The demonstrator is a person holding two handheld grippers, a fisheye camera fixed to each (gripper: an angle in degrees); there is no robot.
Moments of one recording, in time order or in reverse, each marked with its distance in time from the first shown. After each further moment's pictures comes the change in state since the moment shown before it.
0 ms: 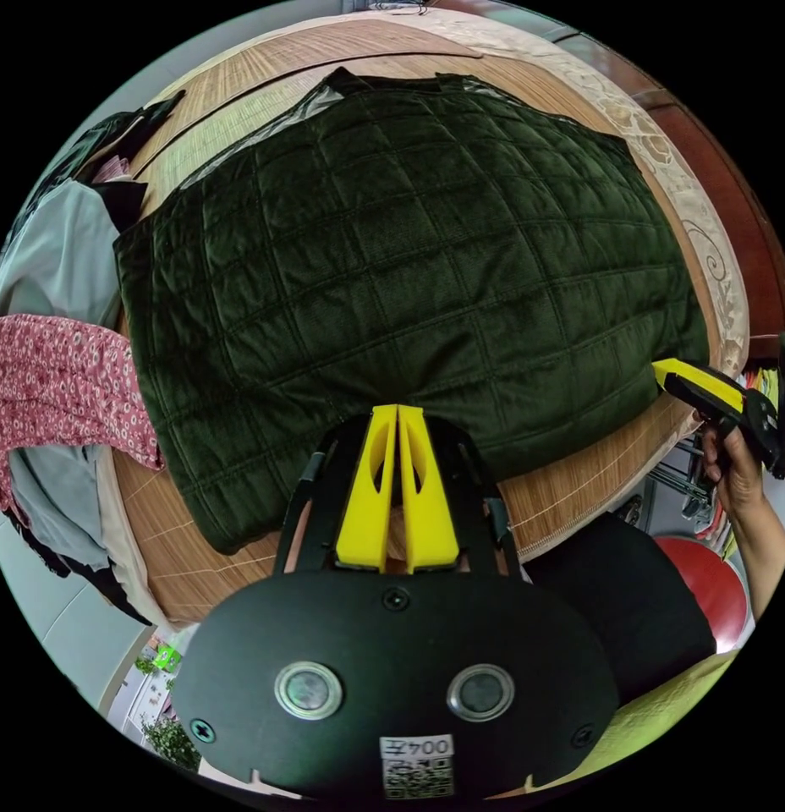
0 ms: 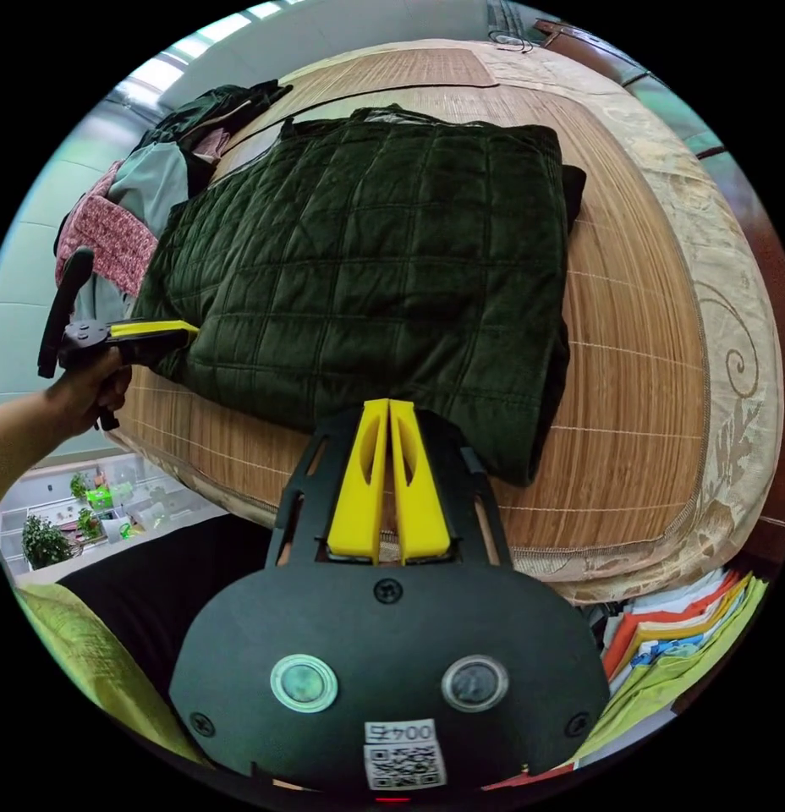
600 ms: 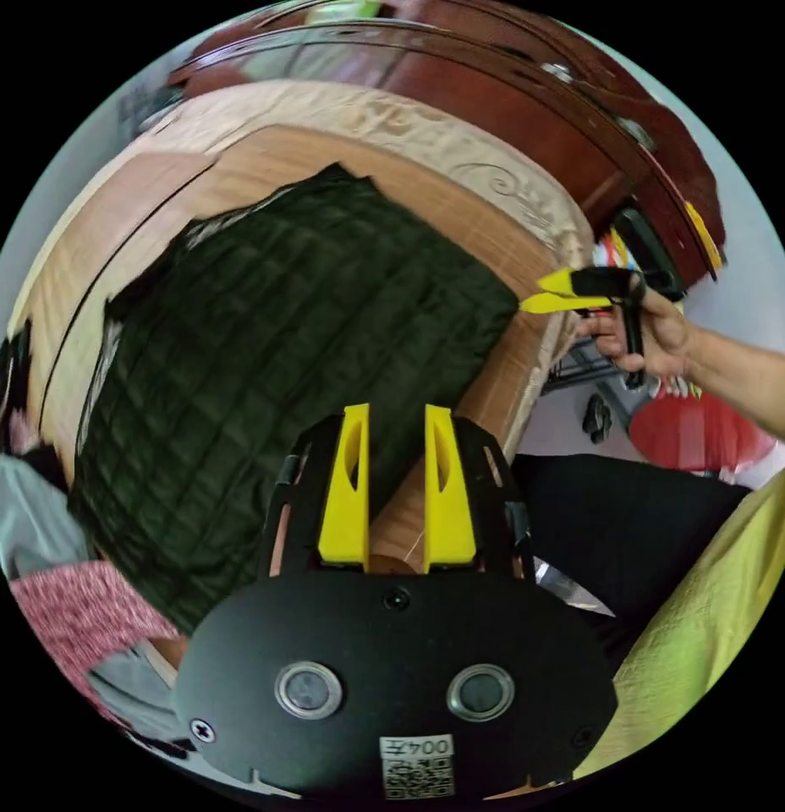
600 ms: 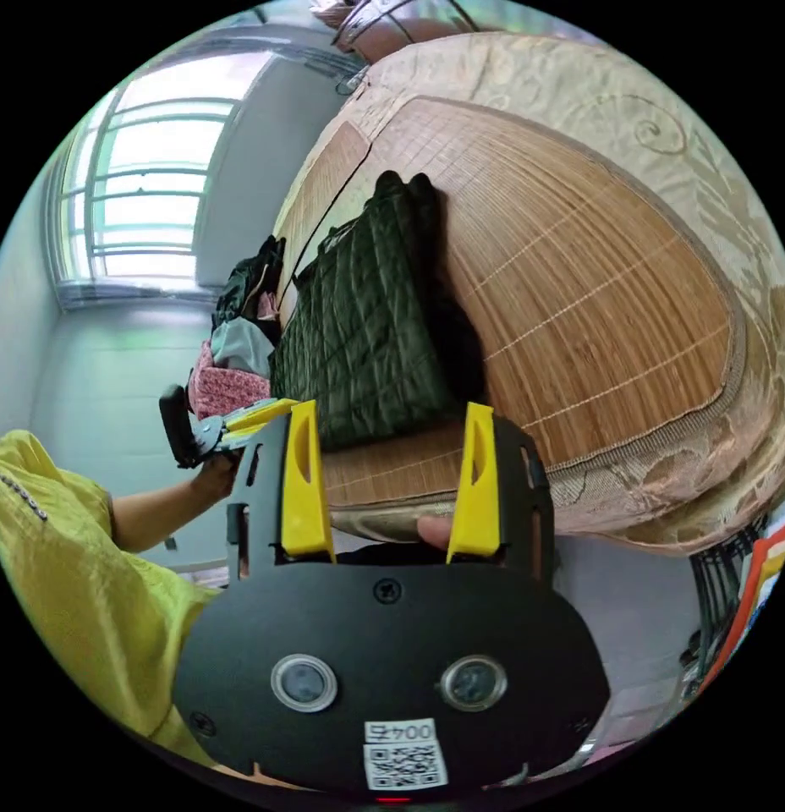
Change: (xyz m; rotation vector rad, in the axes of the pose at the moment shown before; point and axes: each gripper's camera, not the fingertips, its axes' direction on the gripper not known) left arm 0.160 0.021 -0.050 0.189 0.159 0.618; right arm 0.169 0.079 -0.062 0.206 -0.640 0.438
